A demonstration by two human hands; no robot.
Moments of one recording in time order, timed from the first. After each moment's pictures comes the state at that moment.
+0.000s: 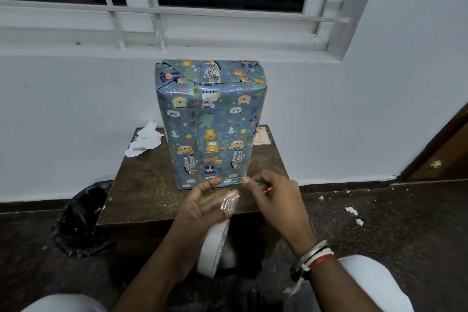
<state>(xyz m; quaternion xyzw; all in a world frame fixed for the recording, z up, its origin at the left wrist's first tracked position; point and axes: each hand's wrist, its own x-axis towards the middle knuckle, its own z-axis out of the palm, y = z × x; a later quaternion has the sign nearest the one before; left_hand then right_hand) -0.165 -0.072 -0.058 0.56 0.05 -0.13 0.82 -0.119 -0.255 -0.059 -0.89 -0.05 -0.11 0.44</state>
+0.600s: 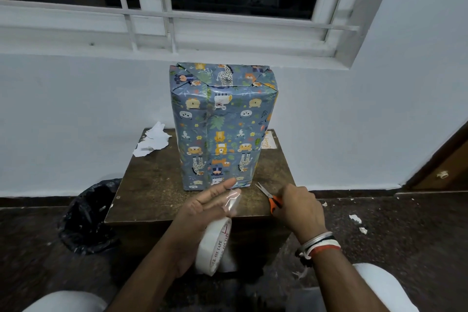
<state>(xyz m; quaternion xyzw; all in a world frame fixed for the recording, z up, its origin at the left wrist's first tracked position) -0.167 -0.059 -0.044 0.56 0.03 -0.16 0.81 -0.094 -0.278 -0.080 -1.00 0.03 0.02 0.08</state>
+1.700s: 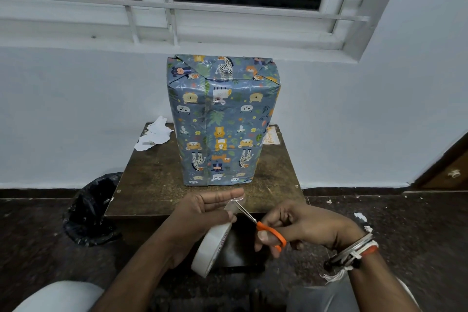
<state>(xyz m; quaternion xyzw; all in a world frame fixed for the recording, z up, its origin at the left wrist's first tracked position) -0.158 -0.054 -0.062 0.63 0.02 -0.18 0.76 -0.116 -0.298 -0.030 -0.76 -0.26 0.41 0.44</state>
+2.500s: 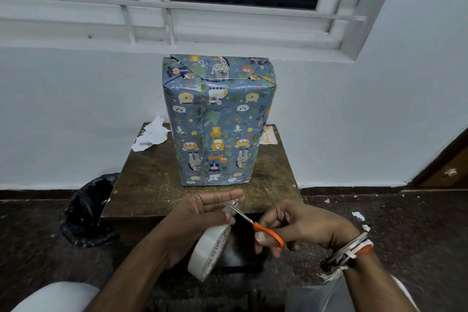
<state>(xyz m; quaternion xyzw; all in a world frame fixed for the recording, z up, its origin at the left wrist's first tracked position) -0.154 -0.053 -0.062 0.60 0.00 -0.22 0.77 -0.116 -0.300 -0.031 -0.75 -0.27 0.41 0.44</state>
